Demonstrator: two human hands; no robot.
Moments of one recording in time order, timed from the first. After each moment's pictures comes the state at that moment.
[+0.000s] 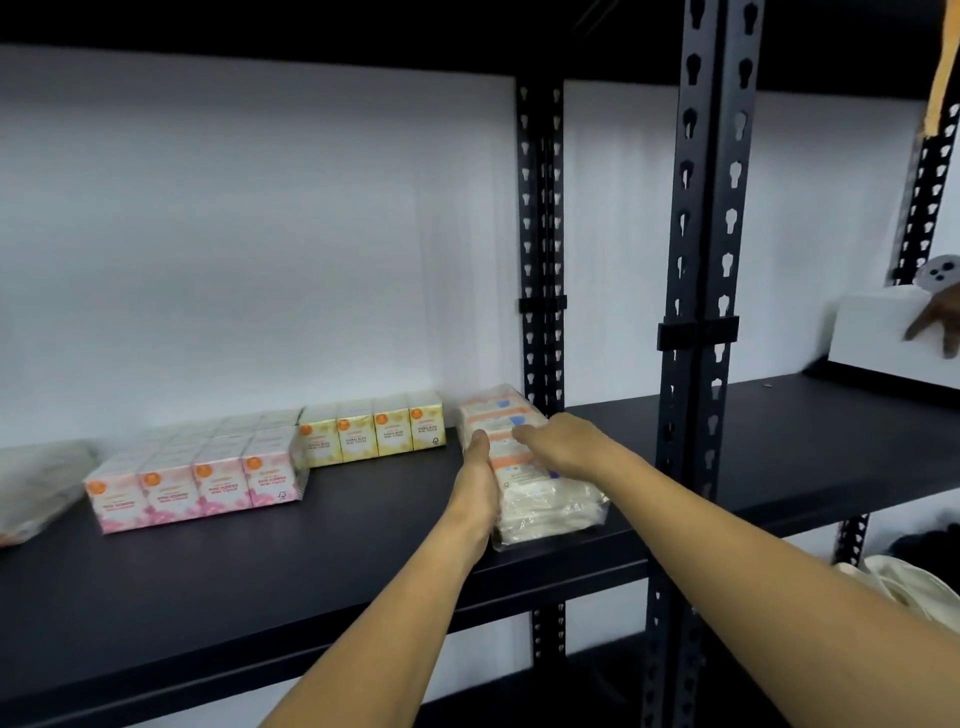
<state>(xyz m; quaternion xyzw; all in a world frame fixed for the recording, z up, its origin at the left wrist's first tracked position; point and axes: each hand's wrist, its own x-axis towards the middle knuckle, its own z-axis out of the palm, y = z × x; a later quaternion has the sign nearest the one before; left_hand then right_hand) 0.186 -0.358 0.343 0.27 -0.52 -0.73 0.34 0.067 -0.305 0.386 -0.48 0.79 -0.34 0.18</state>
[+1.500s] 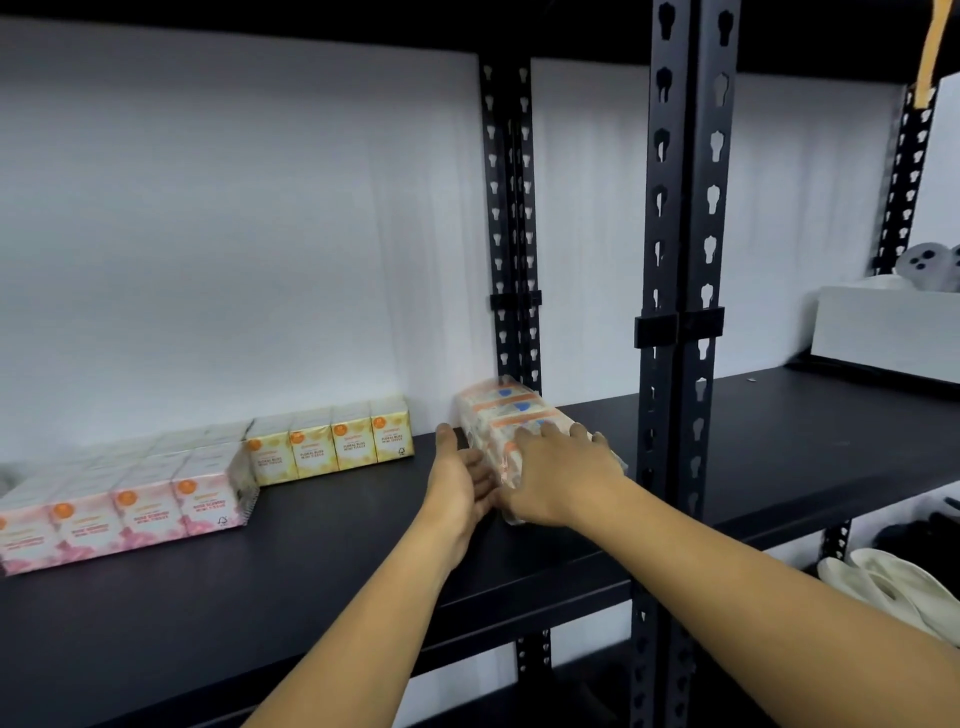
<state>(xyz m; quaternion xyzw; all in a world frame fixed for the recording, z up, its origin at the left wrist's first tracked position) 0.149 -0.375 0.341 0.27 -0.53 -0.72 0.36 0.061 -0.294 0.371 -0.50 0.86 -0.04 -0.06</state>
